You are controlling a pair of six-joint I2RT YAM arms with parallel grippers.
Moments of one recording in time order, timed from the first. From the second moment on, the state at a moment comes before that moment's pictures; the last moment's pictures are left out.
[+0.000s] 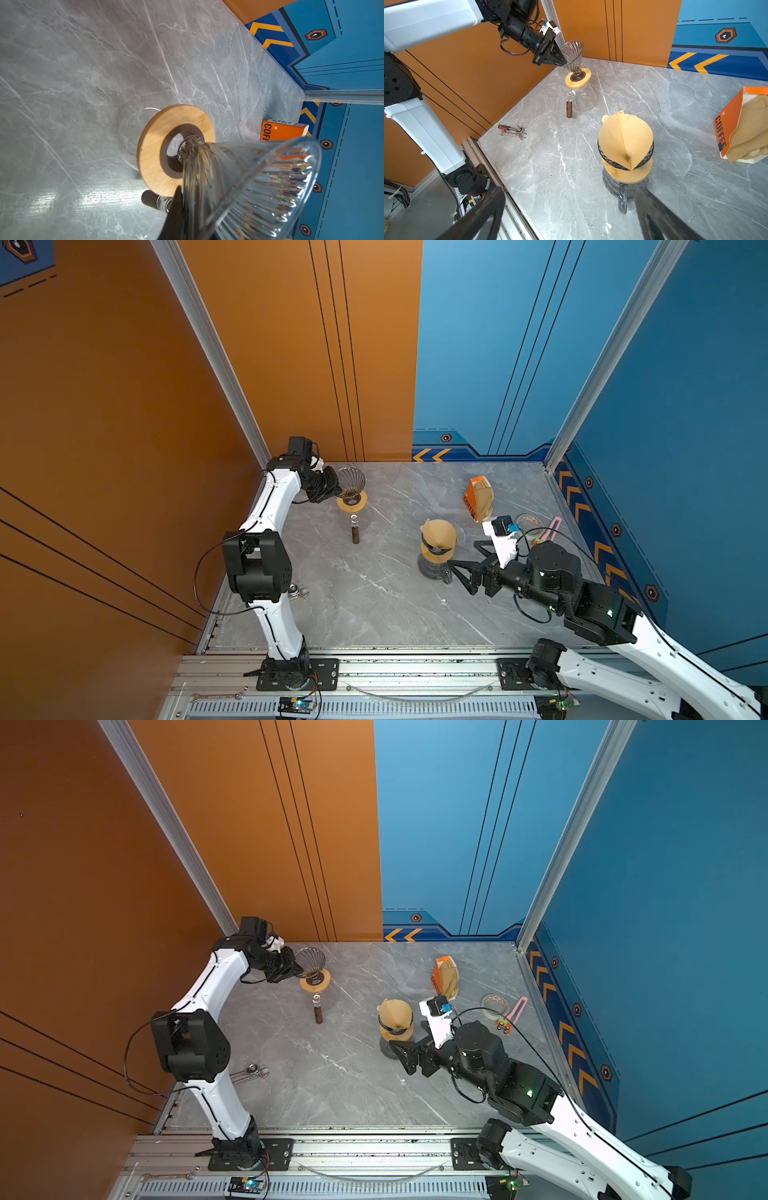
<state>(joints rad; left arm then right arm) 0.01 1.90 1.79 -0.96 0.44 -0.51 0.90 0.72 0.94 -0.59 0.07 0.35</state>
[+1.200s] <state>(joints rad) 0.01 1.98 1.88 -1.07 0.45 -0.49 0.90 0.71 0.91 -0.58 0.07 0.37</state>
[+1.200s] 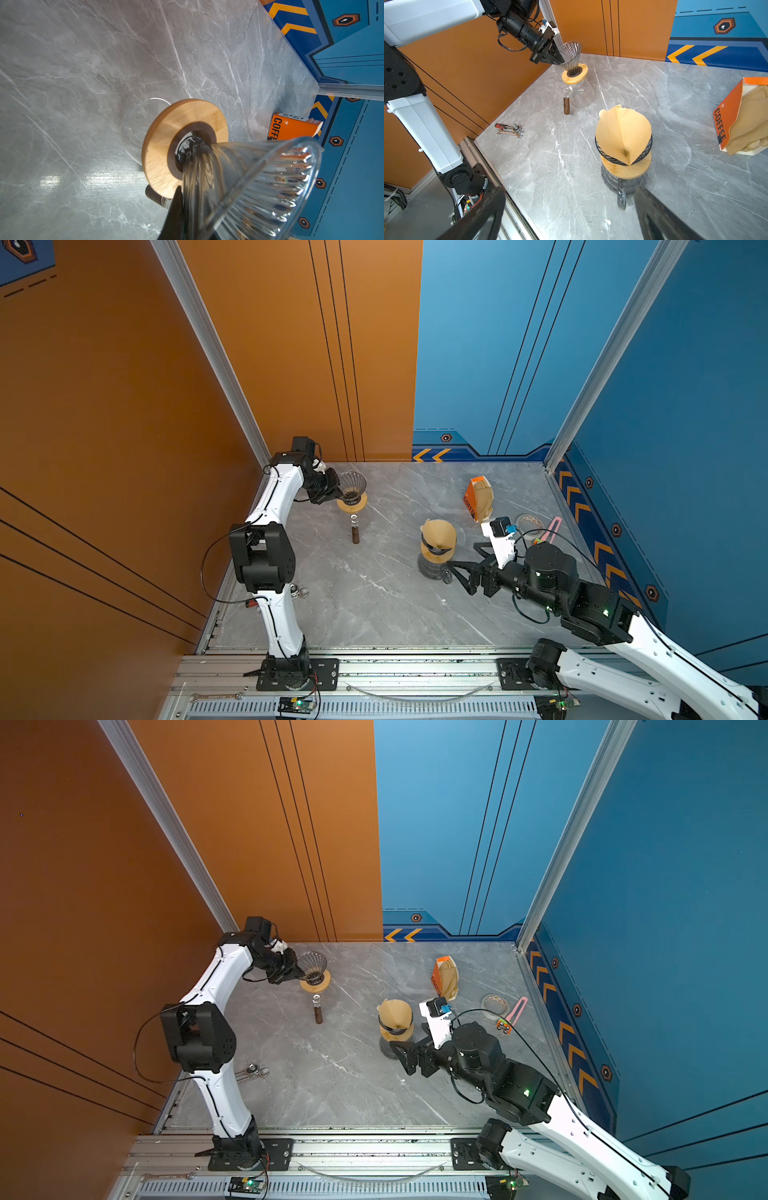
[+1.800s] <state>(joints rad) 0.01 2.02 1.93 -1.10 0.44 -0.49 0.90 0.69 0.91 -0.58 0.07 0.37</state>
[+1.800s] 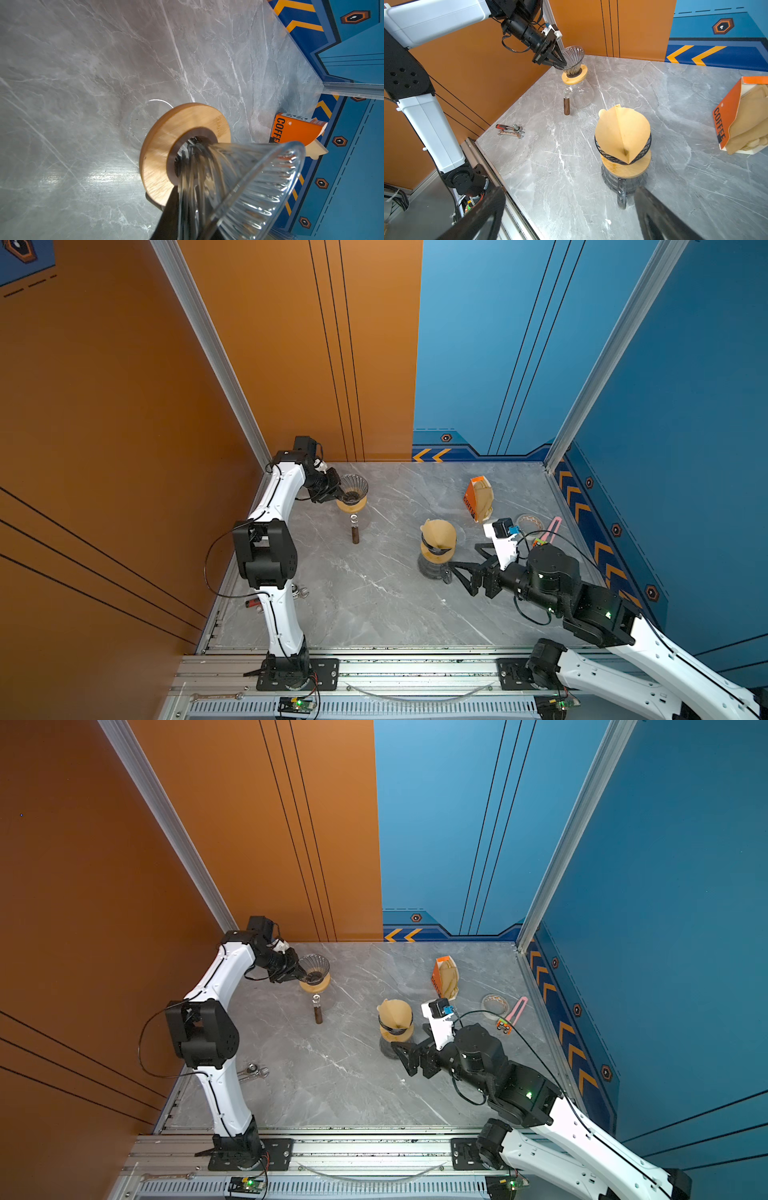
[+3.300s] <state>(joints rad) -0.16 1.03 1.09 -0.61 0.50 -0.38 0.37 1.04 1.05 -0.59 -0.04 0.30</state>
